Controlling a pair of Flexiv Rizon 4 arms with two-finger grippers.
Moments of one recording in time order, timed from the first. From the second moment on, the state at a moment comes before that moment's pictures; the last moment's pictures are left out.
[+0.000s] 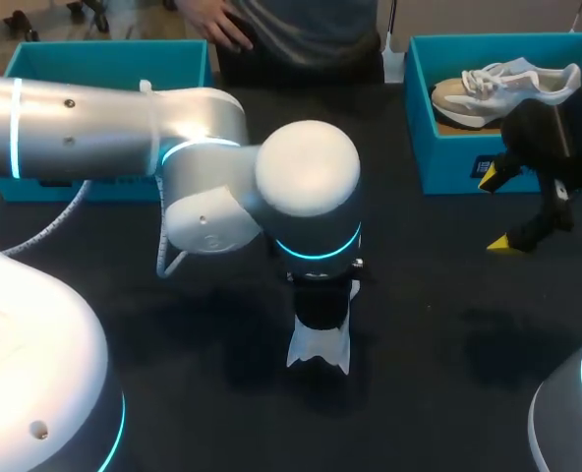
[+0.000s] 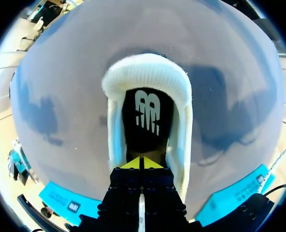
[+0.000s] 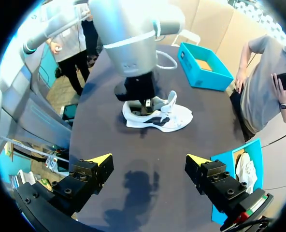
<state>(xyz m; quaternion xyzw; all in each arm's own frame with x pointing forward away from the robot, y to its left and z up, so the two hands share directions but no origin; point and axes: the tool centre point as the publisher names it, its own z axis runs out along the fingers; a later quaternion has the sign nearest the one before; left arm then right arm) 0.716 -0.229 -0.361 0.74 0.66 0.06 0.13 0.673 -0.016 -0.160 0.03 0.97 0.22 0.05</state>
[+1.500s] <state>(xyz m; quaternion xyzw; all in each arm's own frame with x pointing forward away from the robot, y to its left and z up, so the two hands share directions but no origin) 0.756 -0.219 -0.335 0.74 0.66 0.05 0.12 0.673 -0.016 -0.160 0.03 0.97 0.22 0.05</state>
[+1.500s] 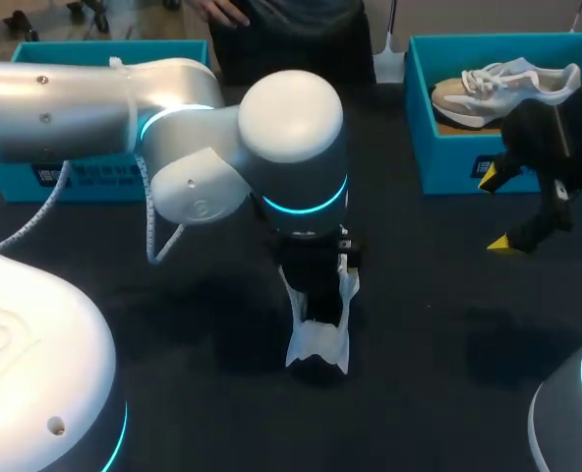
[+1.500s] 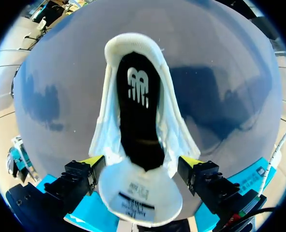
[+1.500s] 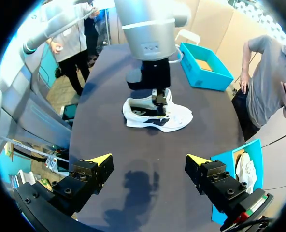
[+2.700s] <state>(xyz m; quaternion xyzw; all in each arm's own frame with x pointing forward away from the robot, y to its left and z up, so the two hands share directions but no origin) 0.774 -0.226 -0.301 0.77 0.63 0.04 0.12 0.673 -0.016 -0.160 0.03 0.97 0.22 0.05</state>
